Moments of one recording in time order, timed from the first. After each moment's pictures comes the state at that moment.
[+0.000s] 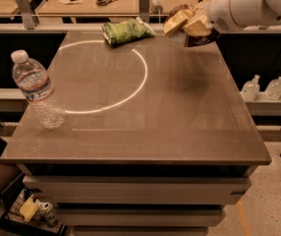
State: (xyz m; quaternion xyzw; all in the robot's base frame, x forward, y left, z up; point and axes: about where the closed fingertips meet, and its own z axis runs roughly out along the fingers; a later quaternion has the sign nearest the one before) arm 0.677 -0.153 0.999 -0.45 0.72 -0.05 0.52
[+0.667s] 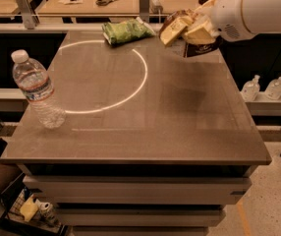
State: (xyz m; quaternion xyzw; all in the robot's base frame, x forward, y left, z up) arm 0.612 -0.133 1.013 -0.49 0.70 -0.02 0.51
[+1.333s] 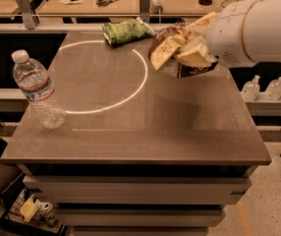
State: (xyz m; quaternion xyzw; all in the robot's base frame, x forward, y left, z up) arm 0.535 -0.104 1.010 -0.51 0.69 -0.03 0.52
